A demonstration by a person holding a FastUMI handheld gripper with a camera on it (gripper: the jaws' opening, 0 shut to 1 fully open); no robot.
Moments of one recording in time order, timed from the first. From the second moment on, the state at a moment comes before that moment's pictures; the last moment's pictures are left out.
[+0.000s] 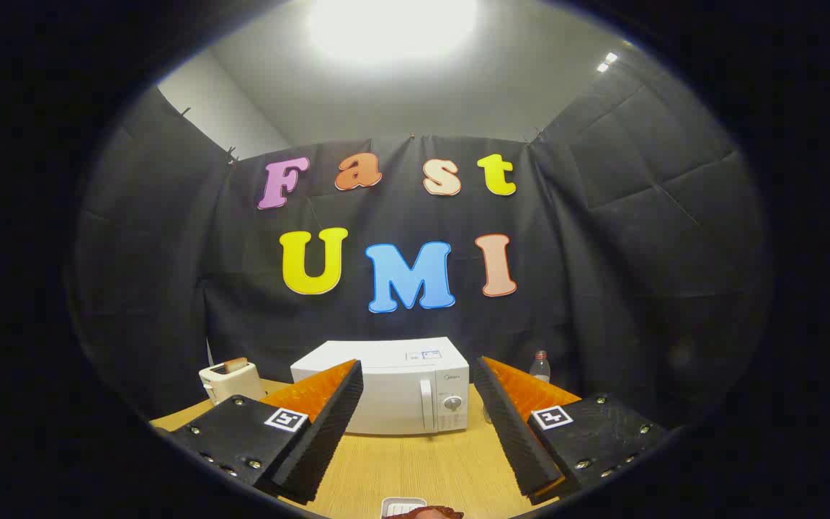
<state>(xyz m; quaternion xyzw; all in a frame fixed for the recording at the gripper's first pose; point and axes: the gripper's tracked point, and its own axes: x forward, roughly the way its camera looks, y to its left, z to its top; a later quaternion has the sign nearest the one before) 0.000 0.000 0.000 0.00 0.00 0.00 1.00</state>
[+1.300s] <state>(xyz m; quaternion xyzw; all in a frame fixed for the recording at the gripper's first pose) 0.065 -0.018 -0.014 0.00 0.02 0.01 1.00</state>
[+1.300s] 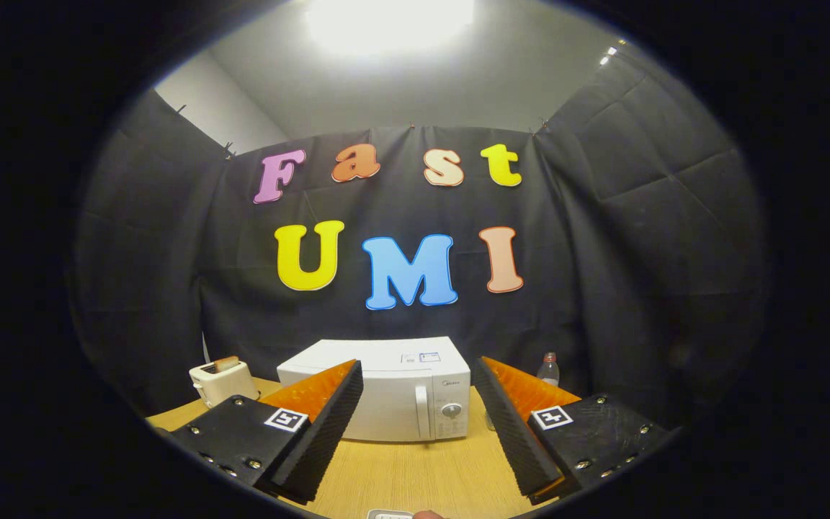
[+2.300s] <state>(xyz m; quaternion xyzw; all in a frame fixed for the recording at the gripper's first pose) 0.252 -0.028 -0.162 0.00 0.14 0.06 0.99</state>
